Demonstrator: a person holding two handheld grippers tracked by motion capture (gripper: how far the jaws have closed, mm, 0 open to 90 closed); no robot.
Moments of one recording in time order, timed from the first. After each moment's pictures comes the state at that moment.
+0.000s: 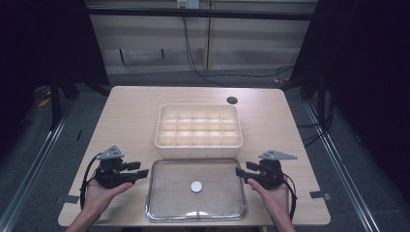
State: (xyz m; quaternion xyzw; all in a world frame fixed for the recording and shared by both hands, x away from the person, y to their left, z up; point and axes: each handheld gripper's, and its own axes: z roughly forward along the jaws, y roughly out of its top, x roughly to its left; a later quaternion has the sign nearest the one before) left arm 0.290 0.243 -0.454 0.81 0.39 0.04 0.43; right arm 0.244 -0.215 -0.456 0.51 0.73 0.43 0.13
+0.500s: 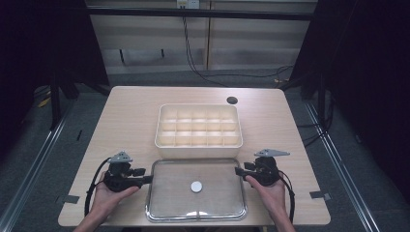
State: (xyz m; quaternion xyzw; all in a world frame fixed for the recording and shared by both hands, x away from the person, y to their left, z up) left arm 0.288 0.232 -0.481 0.82 0.40 0.02 0.40; right arm 0.262 -0.217 -0.480 0.53 0.75 0.39 0.11
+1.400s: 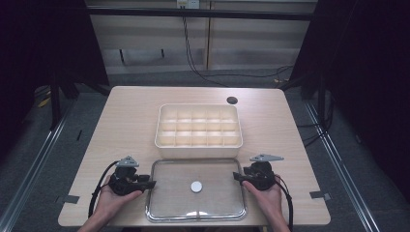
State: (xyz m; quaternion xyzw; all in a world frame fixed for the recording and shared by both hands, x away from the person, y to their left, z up) left arm 0.285 0.222 -0.493 0.85 0.38 0.01 0.37; right arm 0.257 -0.208 -0.498 0.54 0.75 0.36 0.12
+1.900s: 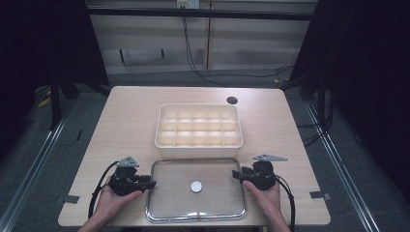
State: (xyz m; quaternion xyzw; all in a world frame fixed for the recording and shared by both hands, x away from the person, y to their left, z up) left arm 0.285 0.221 -0.493 0.85 0.38 0.00 0.37; right arm 0.259 -0.214 -0.504 0.56 0.71 0.41 0.09
